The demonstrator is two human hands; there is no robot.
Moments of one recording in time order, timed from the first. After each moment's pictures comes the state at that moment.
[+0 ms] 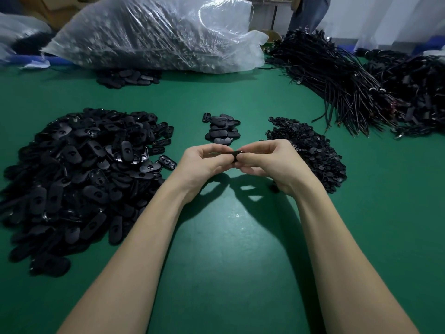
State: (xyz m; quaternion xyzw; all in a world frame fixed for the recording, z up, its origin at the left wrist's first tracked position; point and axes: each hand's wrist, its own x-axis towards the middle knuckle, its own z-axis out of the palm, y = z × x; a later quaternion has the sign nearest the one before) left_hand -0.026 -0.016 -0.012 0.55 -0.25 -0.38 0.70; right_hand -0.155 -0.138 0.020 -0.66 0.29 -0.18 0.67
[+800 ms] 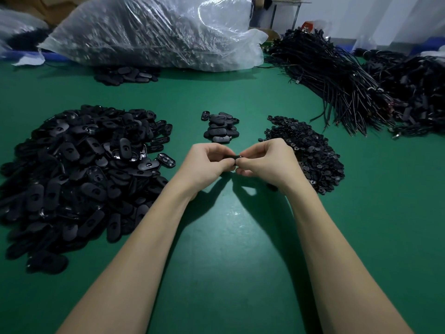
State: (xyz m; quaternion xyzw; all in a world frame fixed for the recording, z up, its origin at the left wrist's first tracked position) left_hand -0.032 -0.019 -0.012 0.69 -0.32 -0.28 0.58; right_hand -0.151 -0.133 0.014 -0.77 0.37 -0.18 0.49
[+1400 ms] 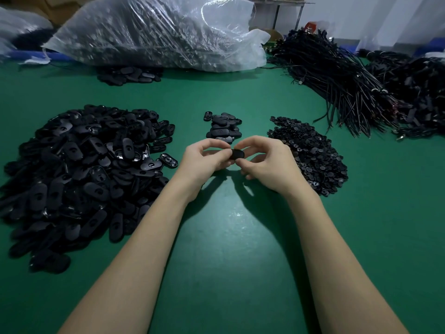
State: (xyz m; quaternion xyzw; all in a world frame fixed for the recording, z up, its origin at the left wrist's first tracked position) left_hand -0.030 -0.020 -0.009 0.62 -0.22 -0.31 0.69; right_hand -0.150 -0.136 0.005 -0.83 0.25 -0.22 0.44
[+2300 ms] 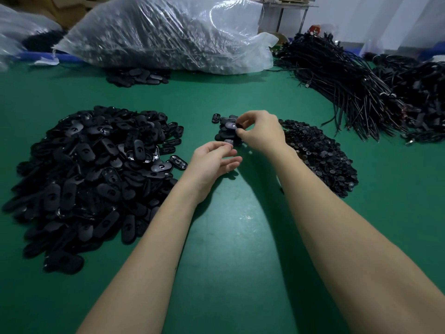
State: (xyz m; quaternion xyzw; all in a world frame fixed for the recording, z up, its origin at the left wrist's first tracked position) left_hand -0.022 -0.021 -0.007 0.57 -0.15 -0.37 0.72; right_hand -0.064 -0.177 0.018 -0.88 0.33 -0.20 0.26
